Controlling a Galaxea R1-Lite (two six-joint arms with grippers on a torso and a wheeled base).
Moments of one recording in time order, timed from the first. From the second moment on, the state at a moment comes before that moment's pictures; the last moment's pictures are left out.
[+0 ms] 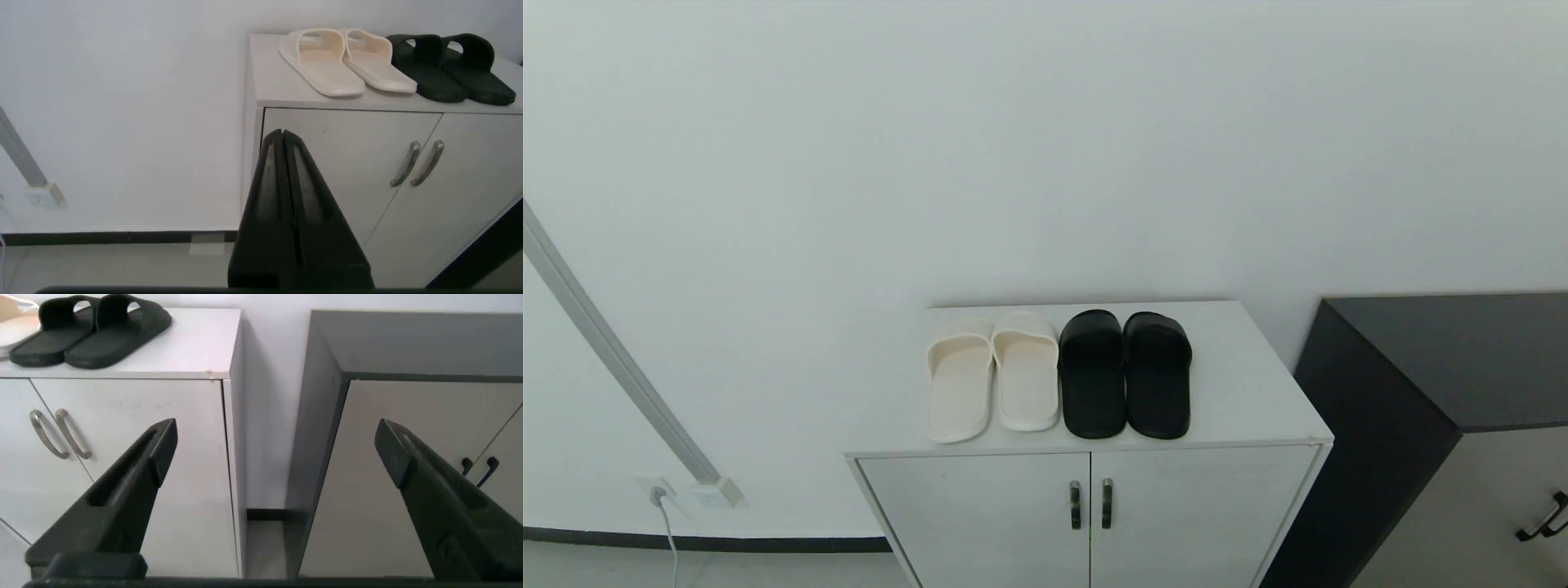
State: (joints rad) left arm 0.00 0.00 0.00 0.00 0.01 -0.07; right arm 0.00 0.00 0.00 0.00 0.03 -0.05
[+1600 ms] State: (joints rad) left arm 0.00 0.00 0.00 0.00 0.00 -0.06; right arm 0.30 0.85 -0.42 -0.28 0.09 0.11
